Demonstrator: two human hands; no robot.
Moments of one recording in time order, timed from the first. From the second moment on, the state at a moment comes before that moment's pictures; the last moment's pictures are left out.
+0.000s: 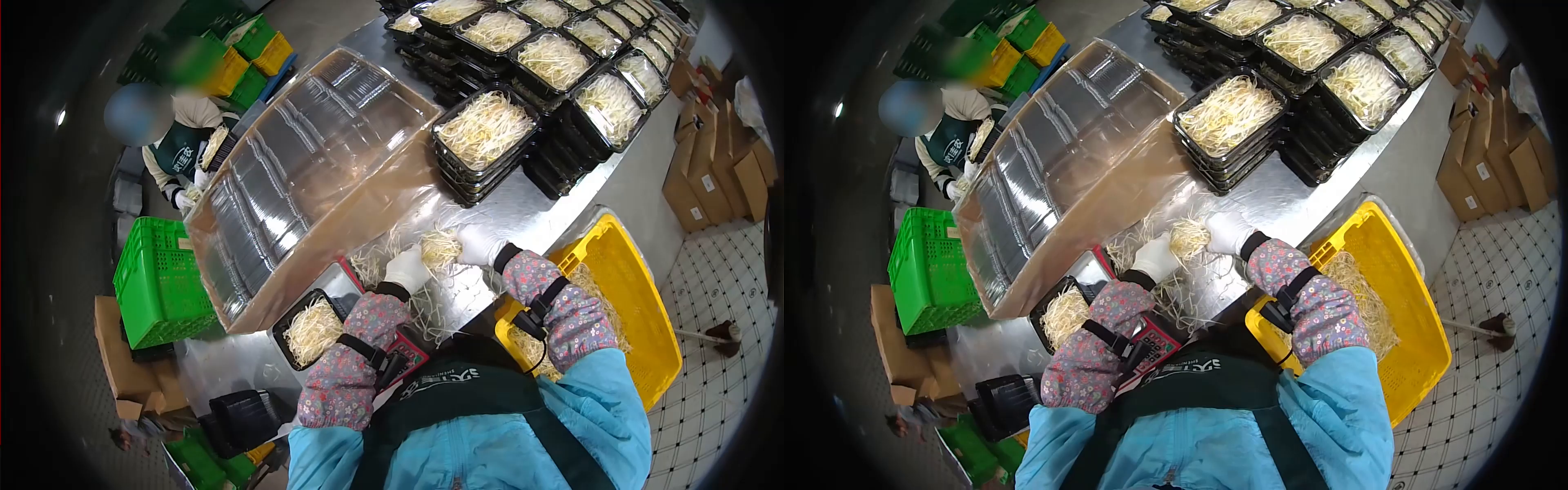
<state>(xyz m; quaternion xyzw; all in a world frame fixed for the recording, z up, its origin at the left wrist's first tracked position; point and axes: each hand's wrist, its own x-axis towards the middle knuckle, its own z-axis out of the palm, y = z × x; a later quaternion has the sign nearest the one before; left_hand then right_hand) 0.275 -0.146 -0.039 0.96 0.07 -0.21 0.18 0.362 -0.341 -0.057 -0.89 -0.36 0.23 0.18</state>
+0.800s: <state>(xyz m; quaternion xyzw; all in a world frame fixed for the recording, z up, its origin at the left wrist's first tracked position) 0.269 -0.105 -0.016 0.97 -0.08 -0.13 0.20 0.378 -0.337 -0.041 -0.90 -0.34 0.22 0.18</state>
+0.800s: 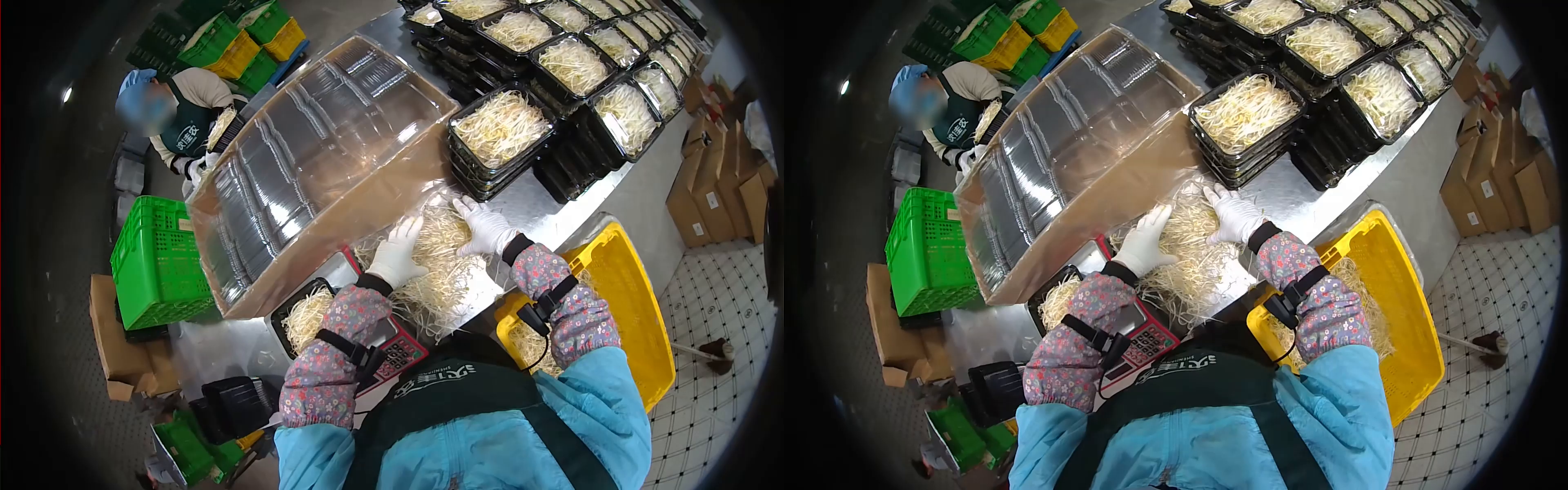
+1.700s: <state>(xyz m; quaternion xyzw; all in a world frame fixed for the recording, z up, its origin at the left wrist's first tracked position) 0.254 -0.122 -0.035 0.98 -0.10 -0.12 0.07 0.381 -0.353 -0.021 -0.87 -0.25 0.20 0.36</state>
